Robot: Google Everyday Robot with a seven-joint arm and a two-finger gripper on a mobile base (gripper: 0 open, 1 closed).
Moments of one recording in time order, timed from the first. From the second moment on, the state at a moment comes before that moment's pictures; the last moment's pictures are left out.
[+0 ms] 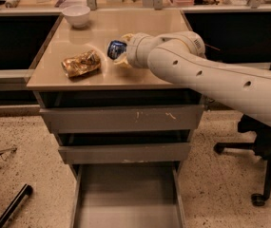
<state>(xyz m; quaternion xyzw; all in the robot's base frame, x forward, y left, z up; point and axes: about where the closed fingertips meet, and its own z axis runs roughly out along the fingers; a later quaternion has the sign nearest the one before) 0.737 0.029 0.878 -0.56 0.60 -0.10 0.56</state>
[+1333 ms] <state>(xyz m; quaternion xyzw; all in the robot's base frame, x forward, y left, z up) 0.767 -0.029 0.837 -0.51 0.70 -0.11 0.48</state>
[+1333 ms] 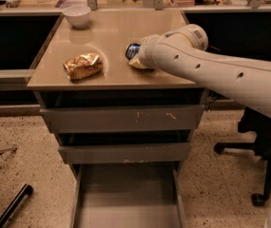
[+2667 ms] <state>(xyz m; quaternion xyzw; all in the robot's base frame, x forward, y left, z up) 0.767 -0.029 0.839 -0.51 0.70 -0.11 0.48</state>
